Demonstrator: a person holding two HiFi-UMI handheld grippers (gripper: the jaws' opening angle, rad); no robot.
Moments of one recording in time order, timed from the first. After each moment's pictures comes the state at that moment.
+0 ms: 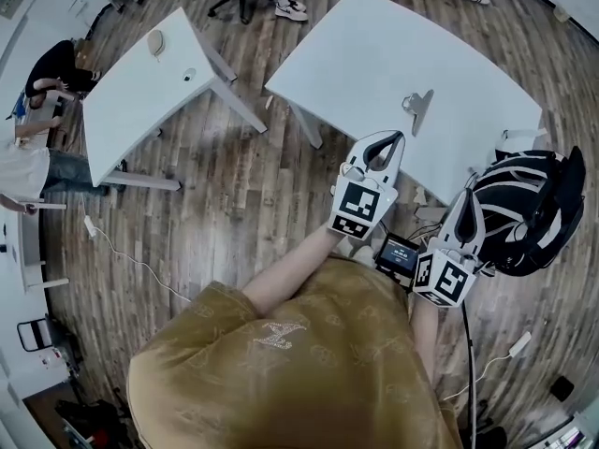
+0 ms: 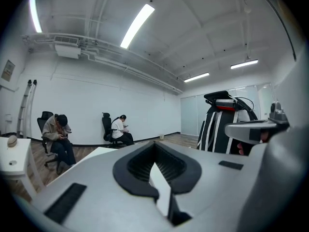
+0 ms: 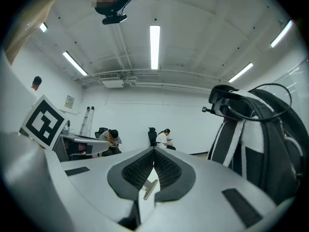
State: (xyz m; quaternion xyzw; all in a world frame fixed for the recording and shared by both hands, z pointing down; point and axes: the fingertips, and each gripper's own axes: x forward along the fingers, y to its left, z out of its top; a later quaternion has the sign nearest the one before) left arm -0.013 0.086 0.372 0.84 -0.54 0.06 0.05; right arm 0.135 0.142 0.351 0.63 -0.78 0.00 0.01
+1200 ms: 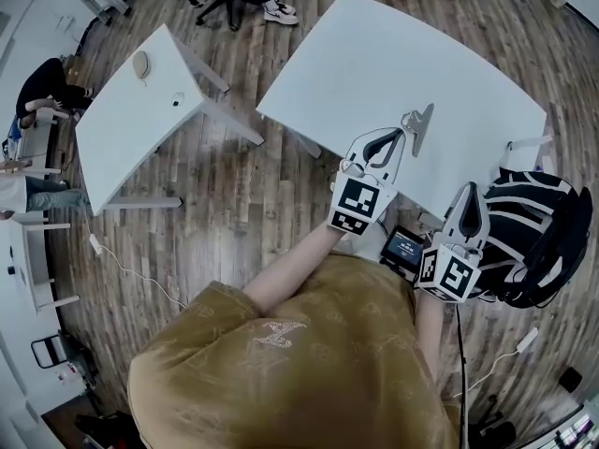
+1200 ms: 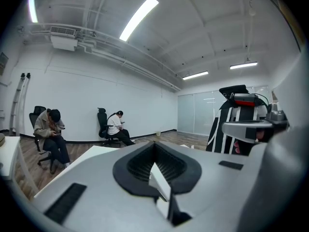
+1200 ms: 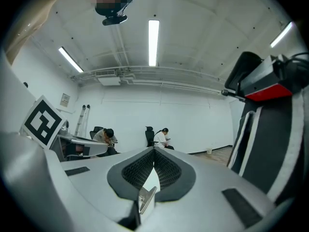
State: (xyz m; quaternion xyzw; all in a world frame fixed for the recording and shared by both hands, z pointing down) left arm -0.027 -0.002 0.390 0.85 -0.51 0.07 0.06; right arm 0.121 0.055 0.363 0.65 -0.76 0.00 0.01
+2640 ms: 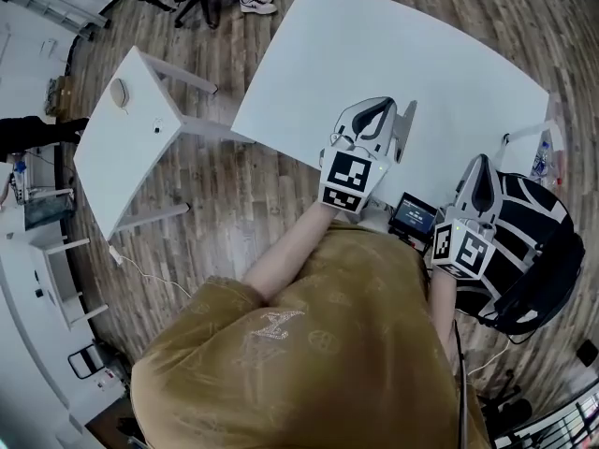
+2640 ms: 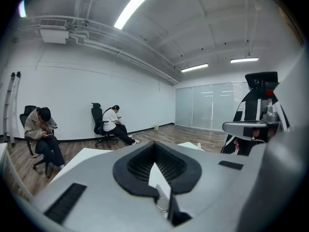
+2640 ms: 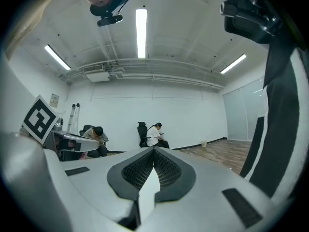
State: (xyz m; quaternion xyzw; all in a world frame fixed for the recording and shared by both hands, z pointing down) left arm 0.006 -0.126 0.406 0.86 -0.50 0.12 0.07; right arm 0.180 -0.065 0.387 0.67 -0.74 0.05 0.02
